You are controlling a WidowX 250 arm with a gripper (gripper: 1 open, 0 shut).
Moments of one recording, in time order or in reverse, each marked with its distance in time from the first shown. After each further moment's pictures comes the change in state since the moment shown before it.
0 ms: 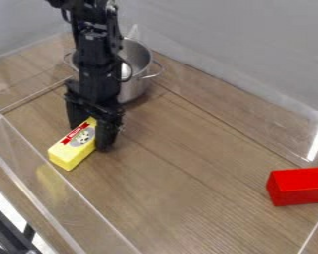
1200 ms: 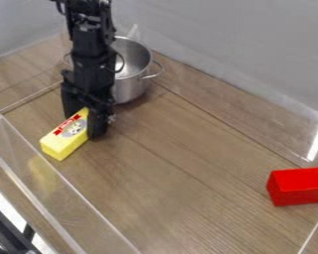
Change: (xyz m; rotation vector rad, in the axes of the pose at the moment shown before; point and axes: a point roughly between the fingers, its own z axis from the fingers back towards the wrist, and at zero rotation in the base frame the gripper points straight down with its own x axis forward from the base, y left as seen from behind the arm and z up) arm 0.014 0.031 0.002 0.021 -0.014 0.009
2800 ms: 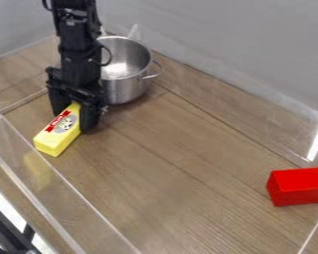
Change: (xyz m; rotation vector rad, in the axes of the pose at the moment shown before) arm -0.006 0.012 -0.001 -0.018 0.005 0.172
